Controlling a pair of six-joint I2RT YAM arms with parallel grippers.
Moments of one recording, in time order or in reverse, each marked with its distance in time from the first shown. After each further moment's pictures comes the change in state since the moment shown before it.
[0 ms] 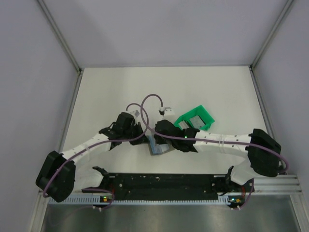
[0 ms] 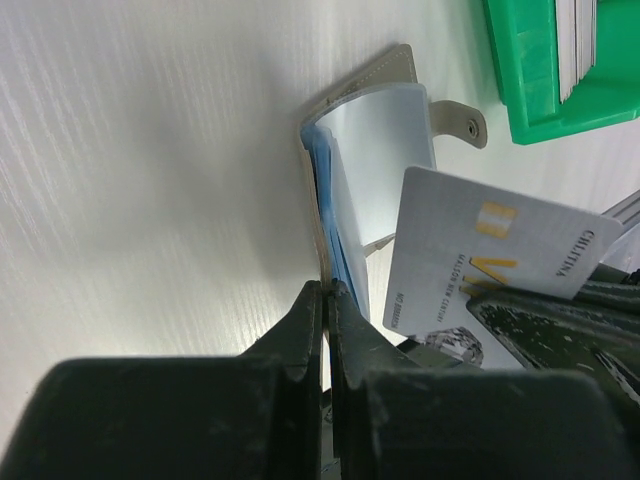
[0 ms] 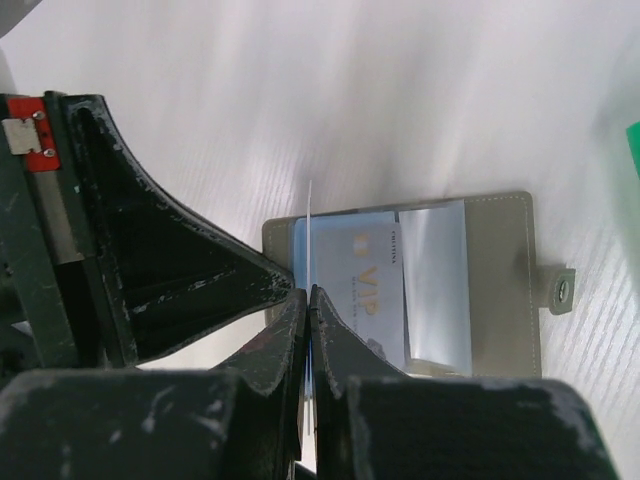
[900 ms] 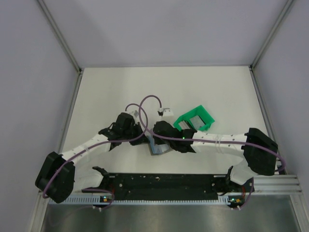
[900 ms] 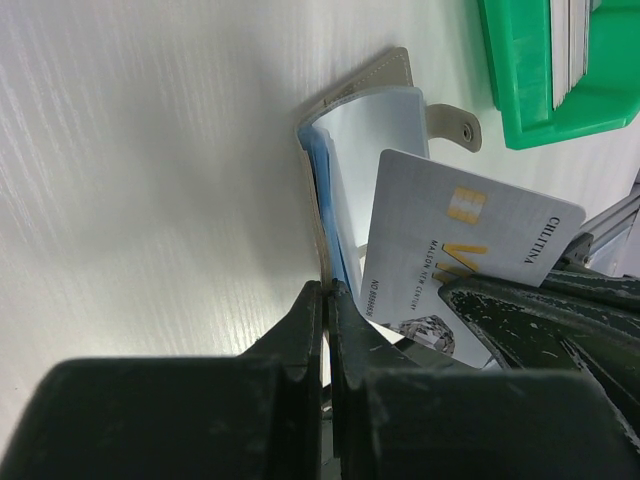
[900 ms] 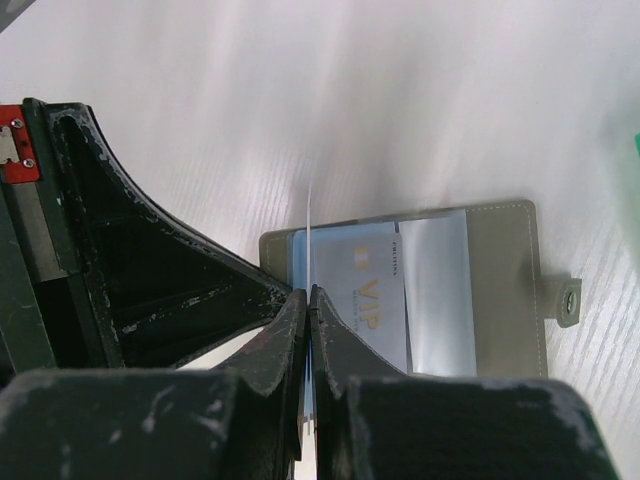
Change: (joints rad) left arm 0.001 -0.014 -0.014 0.009 -0.002 -0.038; right arm 0.010 0.043 0.000 0.035 0.037 0.004
